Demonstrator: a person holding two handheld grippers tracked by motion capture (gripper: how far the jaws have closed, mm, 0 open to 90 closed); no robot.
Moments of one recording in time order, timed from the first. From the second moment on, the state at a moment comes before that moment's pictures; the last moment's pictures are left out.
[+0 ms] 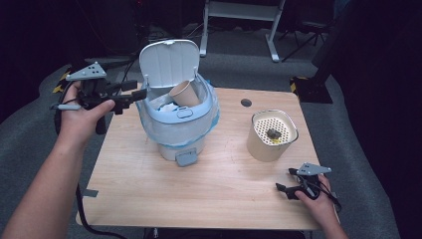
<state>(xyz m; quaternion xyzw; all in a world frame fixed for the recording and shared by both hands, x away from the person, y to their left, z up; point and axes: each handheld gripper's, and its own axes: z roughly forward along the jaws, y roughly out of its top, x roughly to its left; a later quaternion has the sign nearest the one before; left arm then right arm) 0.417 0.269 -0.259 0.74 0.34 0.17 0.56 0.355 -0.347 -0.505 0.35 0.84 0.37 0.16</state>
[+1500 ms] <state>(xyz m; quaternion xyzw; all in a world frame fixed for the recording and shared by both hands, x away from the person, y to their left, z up) 0.476 0.253 -0.239 0.73 0.35 0.22 0.55 0.355 -0.347 -0.505 0.35 0.84 0.37 0.16</state>
